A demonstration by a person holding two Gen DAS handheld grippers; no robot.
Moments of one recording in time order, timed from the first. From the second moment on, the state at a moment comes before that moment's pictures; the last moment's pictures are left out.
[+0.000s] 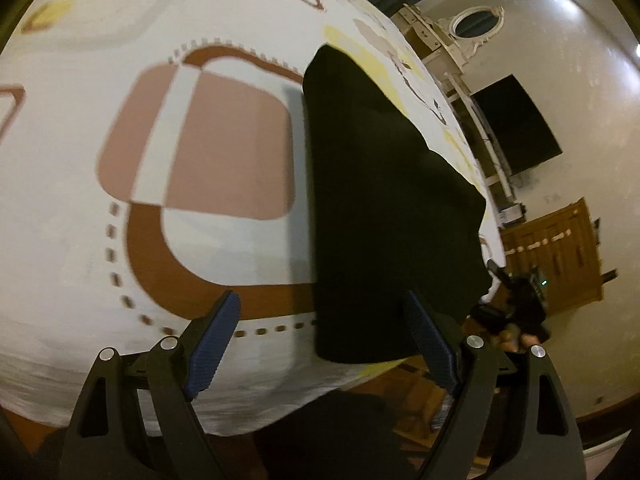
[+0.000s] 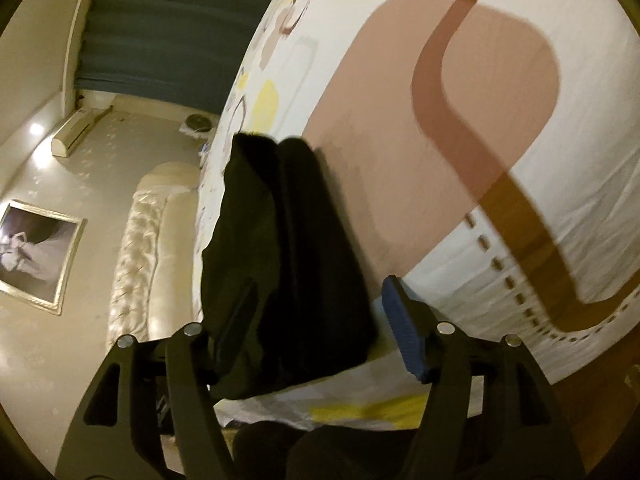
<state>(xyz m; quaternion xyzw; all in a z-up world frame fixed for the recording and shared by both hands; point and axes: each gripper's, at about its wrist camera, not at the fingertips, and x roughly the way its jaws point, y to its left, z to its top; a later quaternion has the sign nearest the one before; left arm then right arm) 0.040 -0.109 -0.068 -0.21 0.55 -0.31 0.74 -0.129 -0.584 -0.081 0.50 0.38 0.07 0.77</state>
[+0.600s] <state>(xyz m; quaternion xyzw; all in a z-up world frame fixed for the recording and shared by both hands) 0.047 -0.159 -0.066 -0.17 0.56 -0.32 0.74 -0.112 -0.555 -0.079 0.45 0.40 0.09 0.79</state>
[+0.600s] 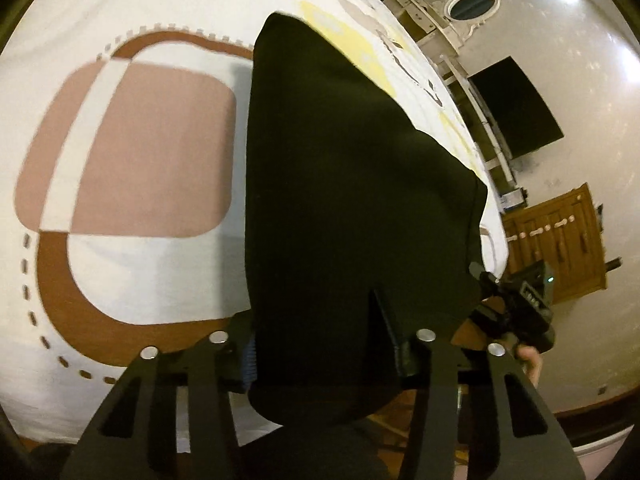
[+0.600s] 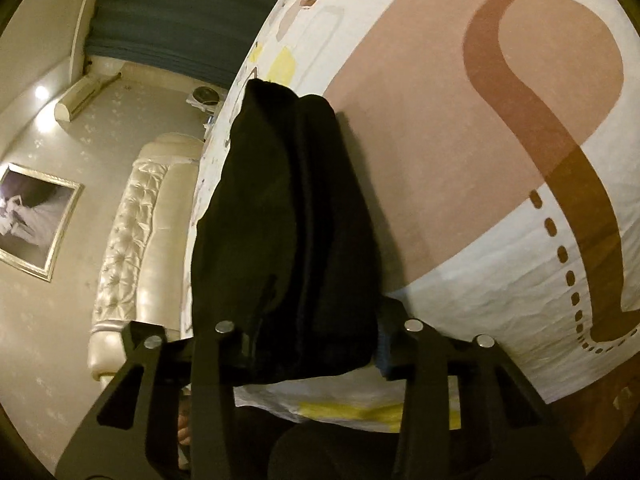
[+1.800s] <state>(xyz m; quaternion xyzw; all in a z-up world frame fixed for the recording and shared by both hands) 0.033 -0.042 -0.042 -0.11 0.51 -0.22 0.82 -0.043 -0.412 -0.088 0.40 0.45 0.17 0.78</state>
